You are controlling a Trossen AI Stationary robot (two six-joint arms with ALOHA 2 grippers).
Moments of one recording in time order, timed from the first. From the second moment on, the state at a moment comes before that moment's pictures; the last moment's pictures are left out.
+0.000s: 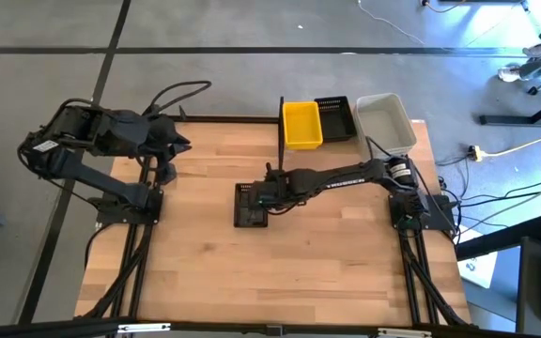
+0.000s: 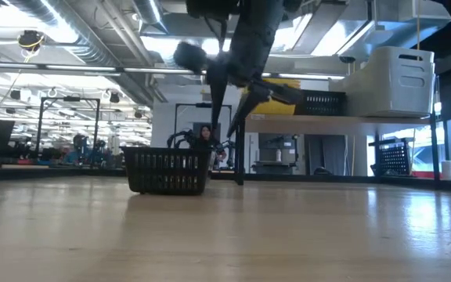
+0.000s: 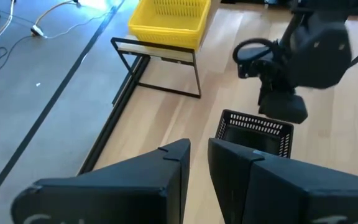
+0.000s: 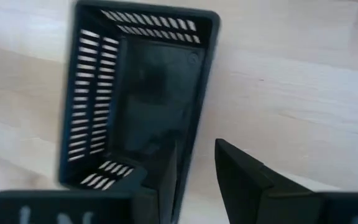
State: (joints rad) left arm -0.07 1.07 1.70 -1.31 -0.45 -0.17; right arm 0.07 2.08 1.73 -0.86 0.17 1.44
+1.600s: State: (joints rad) left arm -0.07 1.07 1.70 -1.36 -0.45 -0.15; right arm 0.10 2.03 2.25 -1.41 0.20 1.30
